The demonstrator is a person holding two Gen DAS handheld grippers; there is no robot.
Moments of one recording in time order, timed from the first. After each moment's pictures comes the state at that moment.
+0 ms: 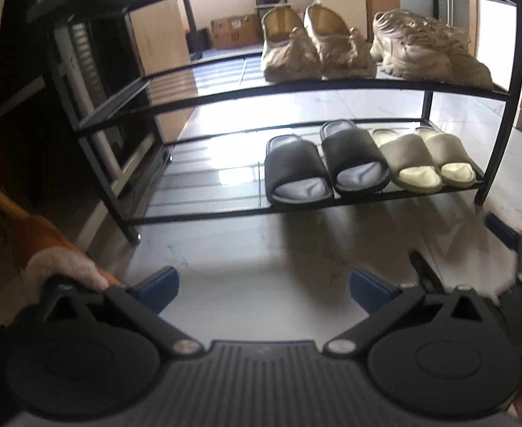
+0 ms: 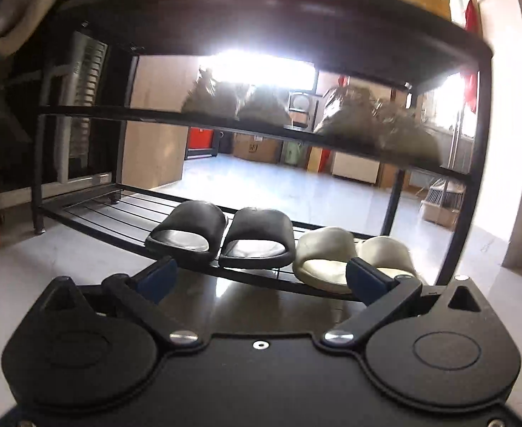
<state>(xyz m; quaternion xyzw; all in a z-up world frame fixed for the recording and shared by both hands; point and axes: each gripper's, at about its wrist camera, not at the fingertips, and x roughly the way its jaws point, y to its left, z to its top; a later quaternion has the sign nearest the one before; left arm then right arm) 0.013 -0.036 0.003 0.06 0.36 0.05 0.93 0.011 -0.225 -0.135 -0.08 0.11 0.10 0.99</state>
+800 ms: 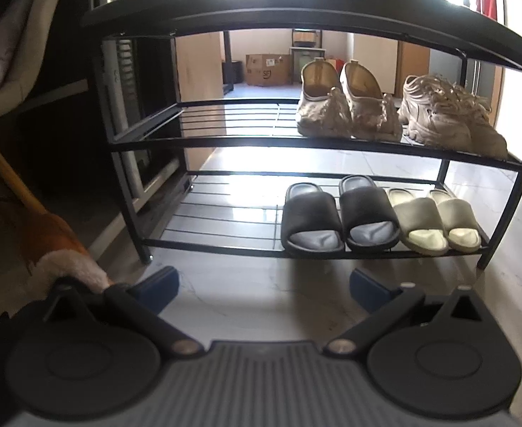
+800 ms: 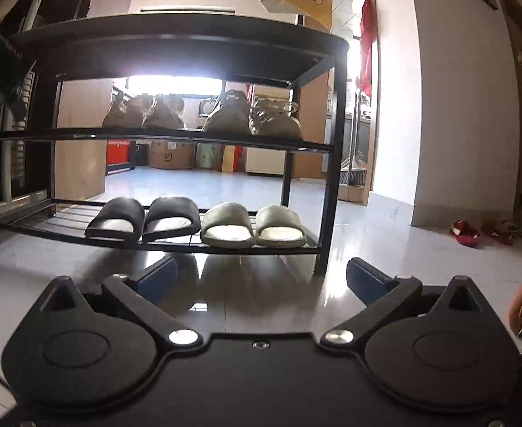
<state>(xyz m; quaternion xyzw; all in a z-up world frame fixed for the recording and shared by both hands) 0.001 -0.020 0.023 -0.01 0.30 0.08 0.95 -0.082 -0.279 -0.155 -0.03 0.10 -0.04 0.99</state>
